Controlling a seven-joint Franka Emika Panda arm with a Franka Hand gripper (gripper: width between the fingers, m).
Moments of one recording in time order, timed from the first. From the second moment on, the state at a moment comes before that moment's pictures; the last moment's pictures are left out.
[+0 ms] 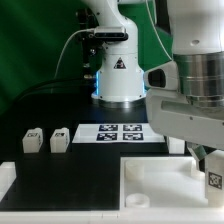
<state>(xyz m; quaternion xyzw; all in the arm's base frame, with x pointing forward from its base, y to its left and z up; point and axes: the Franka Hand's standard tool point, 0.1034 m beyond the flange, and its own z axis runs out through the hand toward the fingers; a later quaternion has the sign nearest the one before) 0.635 0.112 0.070 -0.85 0.52 0.04 0.06</state>
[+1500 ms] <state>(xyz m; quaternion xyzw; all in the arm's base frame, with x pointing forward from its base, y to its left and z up) 0.618 0.111 0.058 -0.98 0.18 0.02 0.06</state>
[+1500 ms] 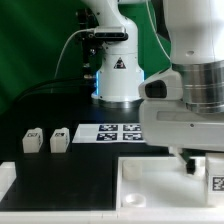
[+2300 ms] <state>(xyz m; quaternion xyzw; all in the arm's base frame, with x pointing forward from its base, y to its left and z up) 0.618 0.108 0.058 -0.99 0.16 0.02 0.03</state>
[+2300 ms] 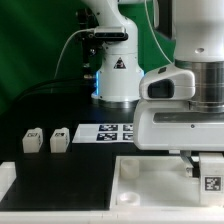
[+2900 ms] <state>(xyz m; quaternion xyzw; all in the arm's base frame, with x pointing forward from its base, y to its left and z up) 0.626 0.124 0.060 -0.81 0.57 0.05 0.07</state>
